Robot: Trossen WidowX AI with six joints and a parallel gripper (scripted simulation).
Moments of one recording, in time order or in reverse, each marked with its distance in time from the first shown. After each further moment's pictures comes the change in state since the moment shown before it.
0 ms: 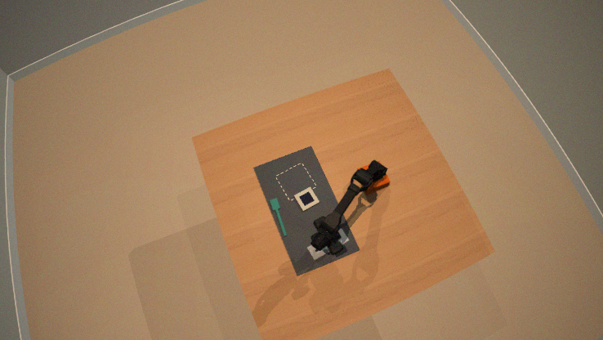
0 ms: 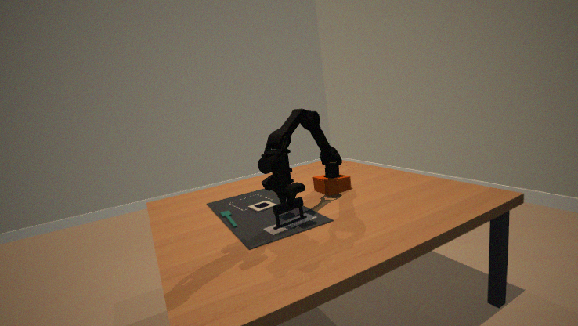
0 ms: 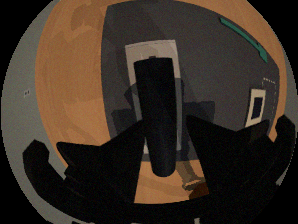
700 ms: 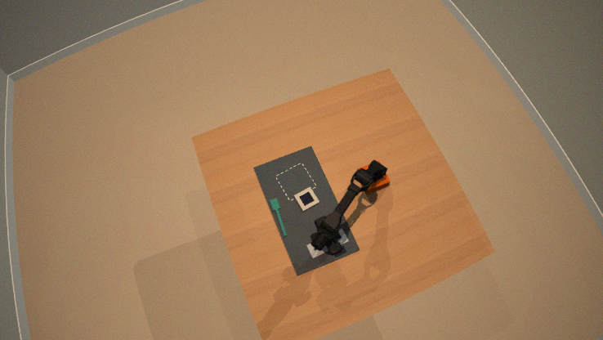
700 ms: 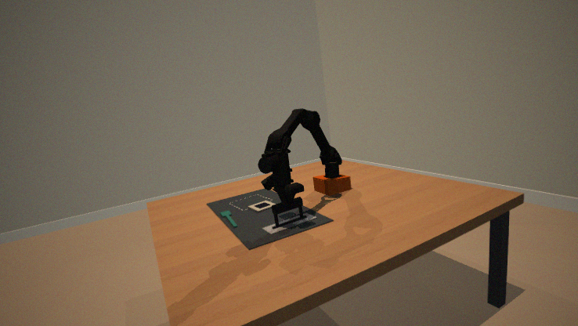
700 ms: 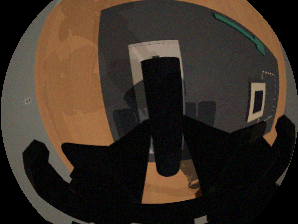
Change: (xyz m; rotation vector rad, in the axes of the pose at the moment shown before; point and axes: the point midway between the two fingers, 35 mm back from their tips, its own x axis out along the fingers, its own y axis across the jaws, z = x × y) arm 0.000 0.000 0.000 0.068 -0.002 -0.003
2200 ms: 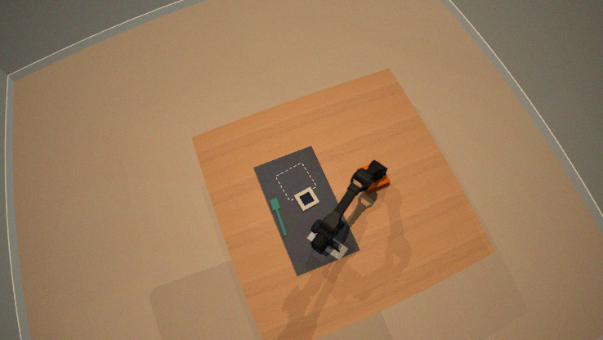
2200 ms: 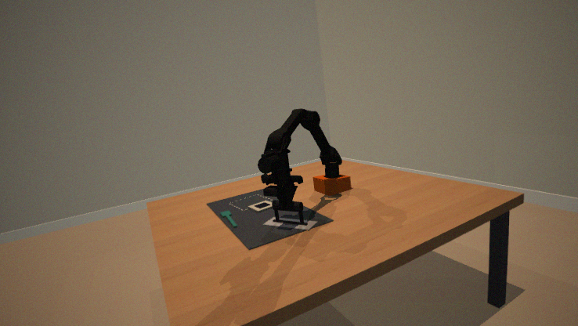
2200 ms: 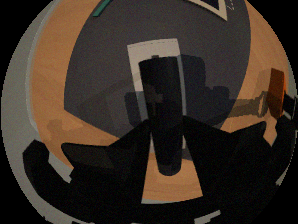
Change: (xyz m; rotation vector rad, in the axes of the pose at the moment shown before) arm 0.000 -0.001 0.000 1.105 0.003 -0.001
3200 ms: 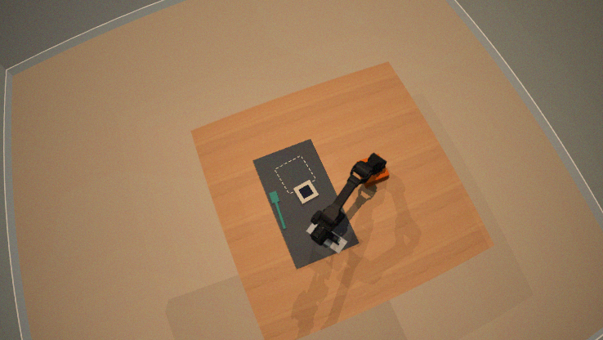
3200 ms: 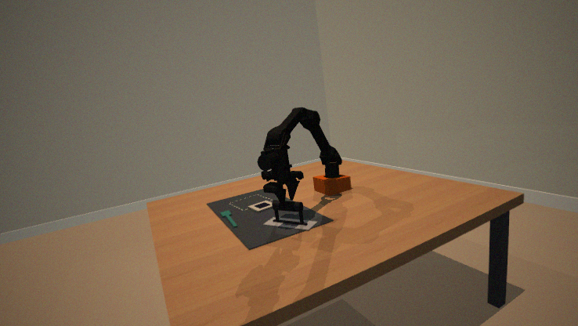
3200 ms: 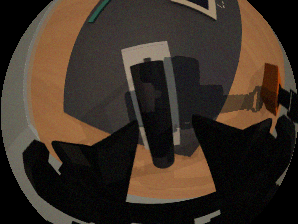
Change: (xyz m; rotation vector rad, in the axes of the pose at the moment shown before) arm -0.016 -0.006 0.000 0.030 -0.001 -0.031
